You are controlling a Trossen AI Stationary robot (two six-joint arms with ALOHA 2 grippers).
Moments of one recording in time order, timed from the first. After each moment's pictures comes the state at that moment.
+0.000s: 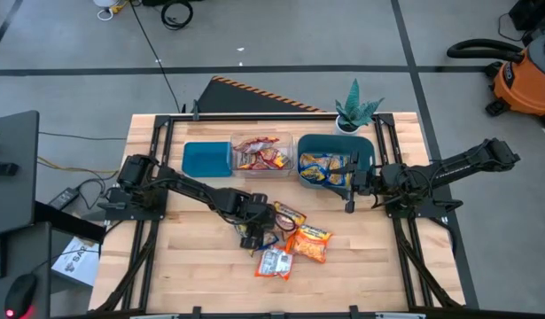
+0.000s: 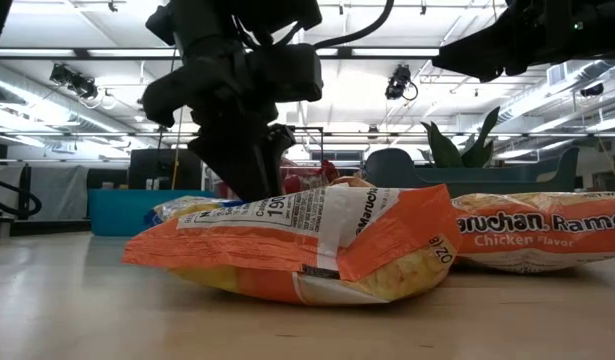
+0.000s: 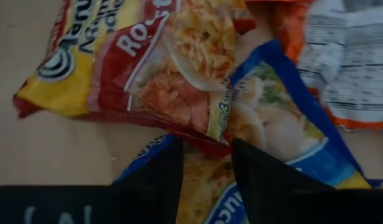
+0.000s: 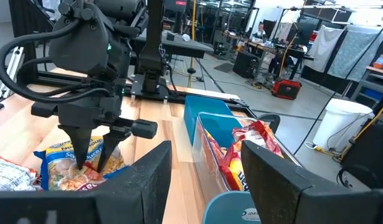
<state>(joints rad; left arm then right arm) -0.21 1.88 1.20 -0.43 -0.03 -0.01 0.19 0.73 0.28 0.39 0.37 -0.19</state>
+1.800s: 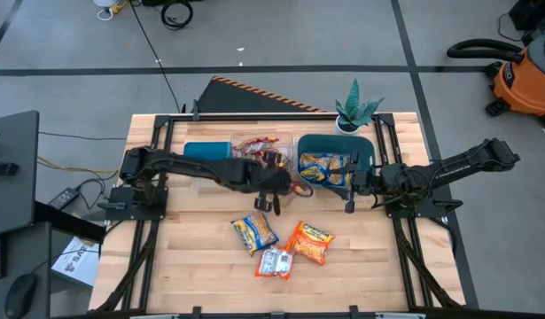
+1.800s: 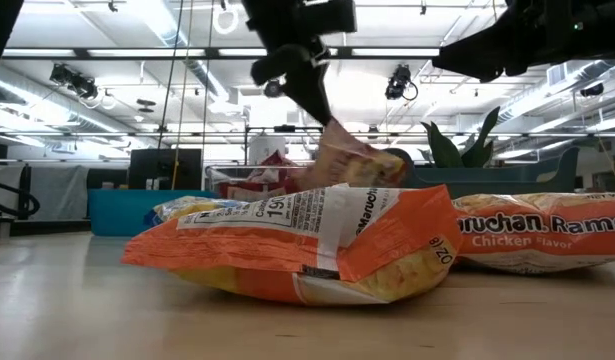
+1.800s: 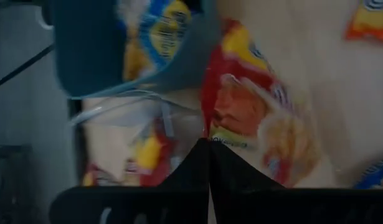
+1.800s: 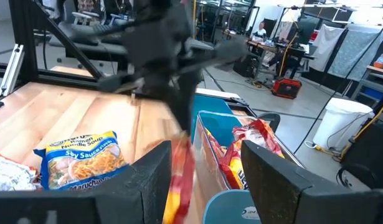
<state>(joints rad) -0.06 1.86 1.58 -0.72 -0.42 0.36 0.19 0.73 0.28 0.38 0.37 -0.19</state>
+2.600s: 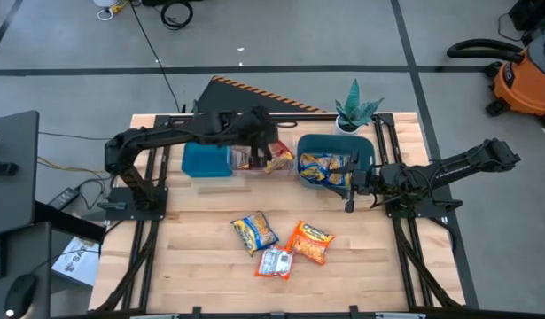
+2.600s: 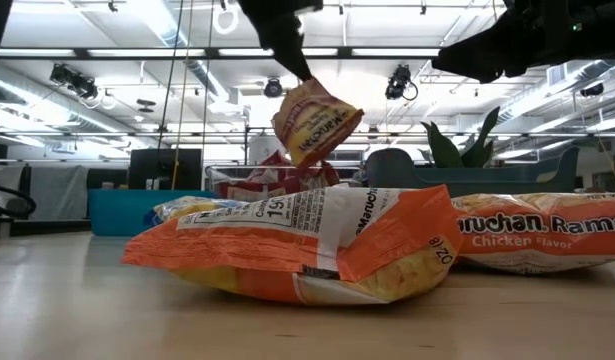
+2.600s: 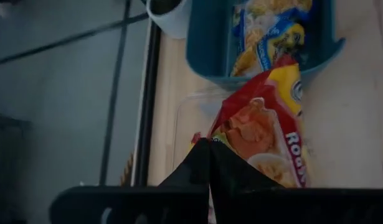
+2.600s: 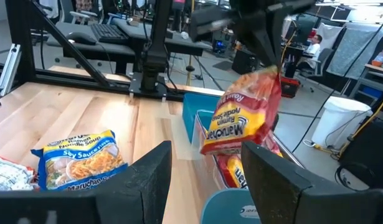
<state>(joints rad) 0.23 1.71 1.66 -0.76 -0.28 0.41 0.18 0.73 0.28 0.38 0.38 -0.19</state>
